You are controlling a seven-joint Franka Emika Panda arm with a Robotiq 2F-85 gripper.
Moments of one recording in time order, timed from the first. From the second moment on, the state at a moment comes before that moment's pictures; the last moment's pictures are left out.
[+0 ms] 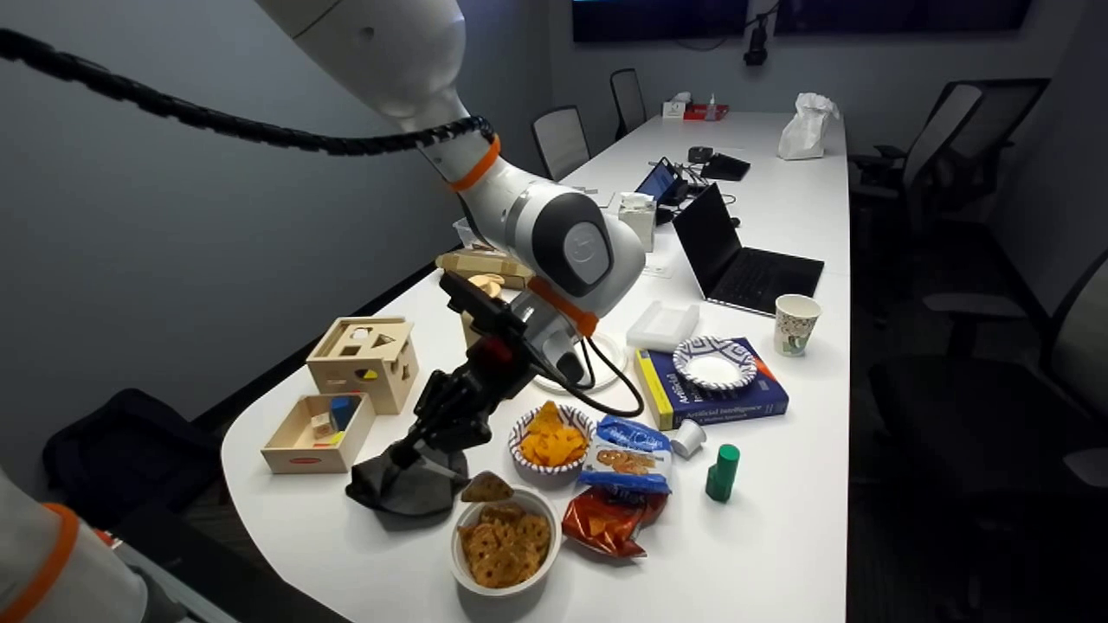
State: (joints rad) arm -0.25 0.37 -0.22 -2.18 0.06 1.42 0.08
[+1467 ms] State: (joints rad) arm -0.28 0.60 -0.22 -2.00 0.07 1.33 -0.05
